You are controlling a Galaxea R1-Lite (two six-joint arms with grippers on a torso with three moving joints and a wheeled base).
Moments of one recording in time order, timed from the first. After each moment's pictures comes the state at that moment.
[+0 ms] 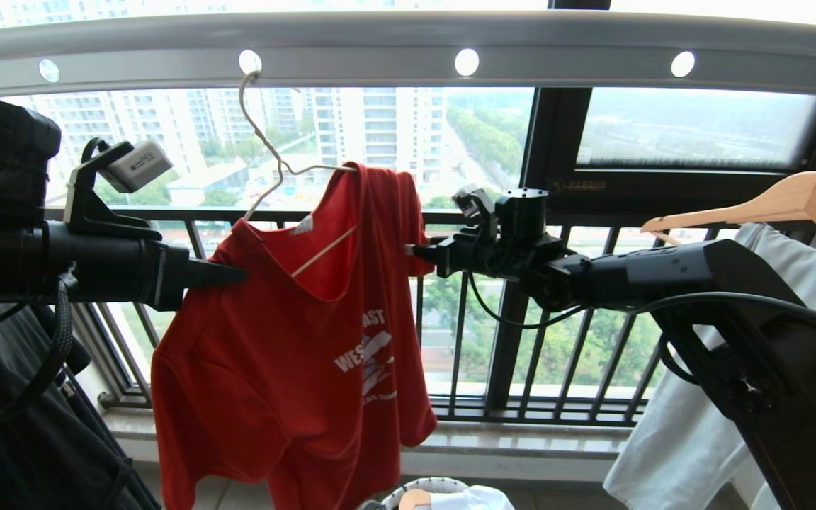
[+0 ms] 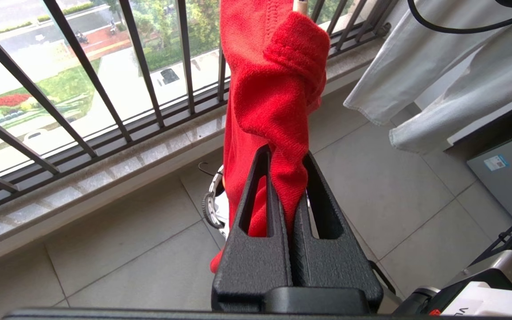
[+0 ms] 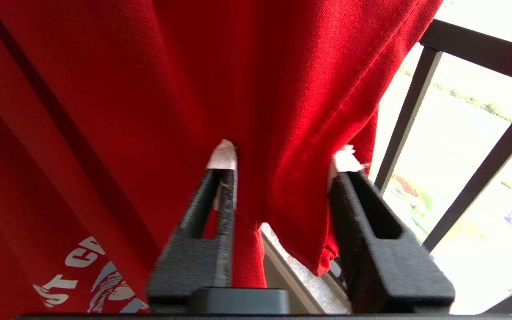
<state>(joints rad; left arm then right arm) -0.10 1.47 -1.18 0.22 -0.57 0.13 0.38 2.48 -1.94 -0.45 0.54 0.01</state>
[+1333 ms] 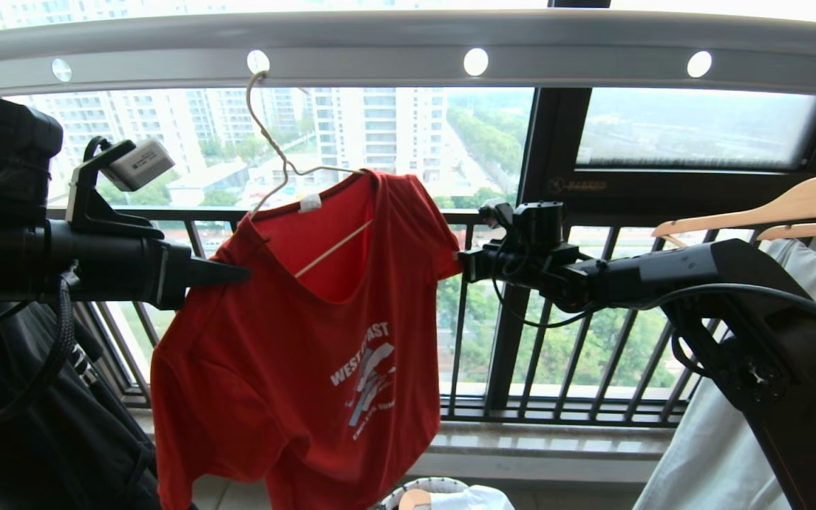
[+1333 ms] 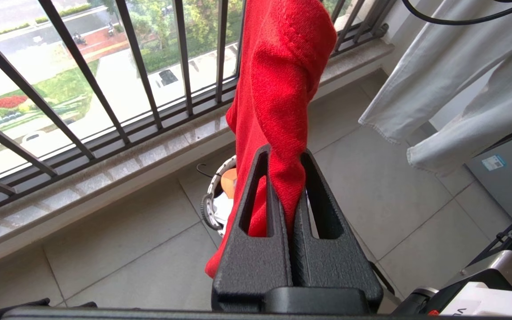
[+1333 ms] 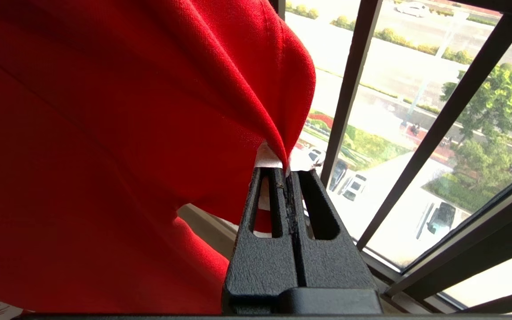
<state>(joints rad) -0.10 1.47 -1.18 0.22 -0.57 0.13 0.31 2.48 -1.89 -0.37 0.28 0.00</state>
